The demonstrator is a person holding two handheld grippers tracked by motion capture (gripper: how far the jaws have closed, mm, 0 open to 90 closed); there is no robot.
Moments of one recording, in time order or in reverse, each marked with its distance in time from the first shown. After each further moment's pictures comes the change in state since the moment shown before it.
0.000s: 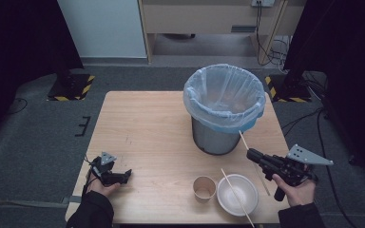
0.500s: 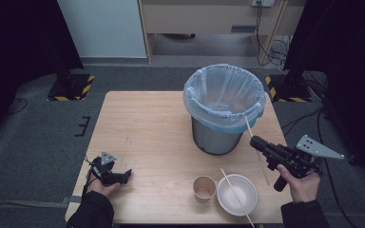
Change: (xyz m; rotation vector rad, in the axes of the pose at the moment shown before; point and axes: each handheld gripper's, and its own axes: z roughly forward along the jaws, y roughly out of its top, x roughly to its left) left arm 0.000 0.000 0.000 0.000 0.001 -0.001; right arm 0.004 0.034 -0.003 -0.134 0.010 -0.004
